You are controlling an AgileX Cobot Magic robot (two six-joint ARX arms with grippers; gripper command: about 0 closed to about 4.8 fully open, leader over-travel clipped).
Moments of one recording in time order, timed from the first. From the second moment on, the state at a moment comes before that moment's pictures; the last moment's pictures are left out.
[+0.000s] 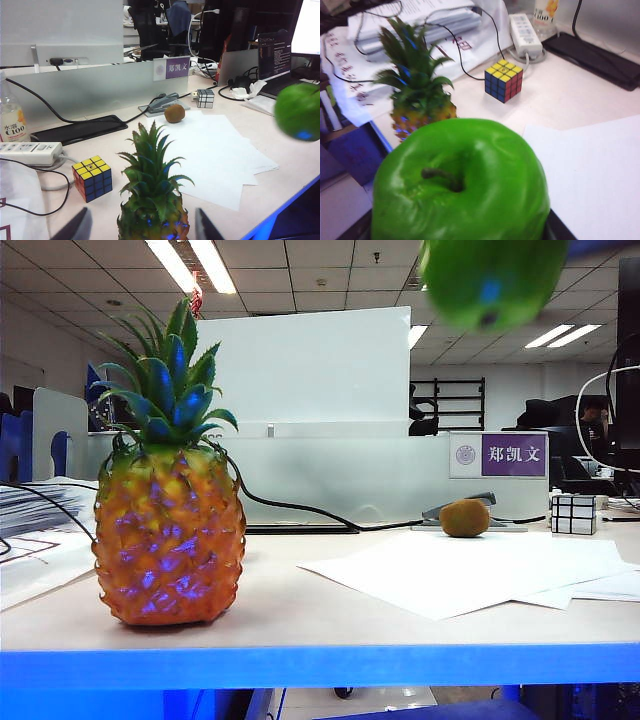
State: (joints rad) left arm -0.05 0.00 0.50 -0.49 0.58 0.01; right arm 0.51 0.68 0.69 -0.38 -0.33 -0.11
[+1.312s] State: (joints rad) left arm -0.05 0.00 0.50 -0.49 0.58 0.01; right arm 0.59 1.22 0.40 0.20 -0.15 -0.06
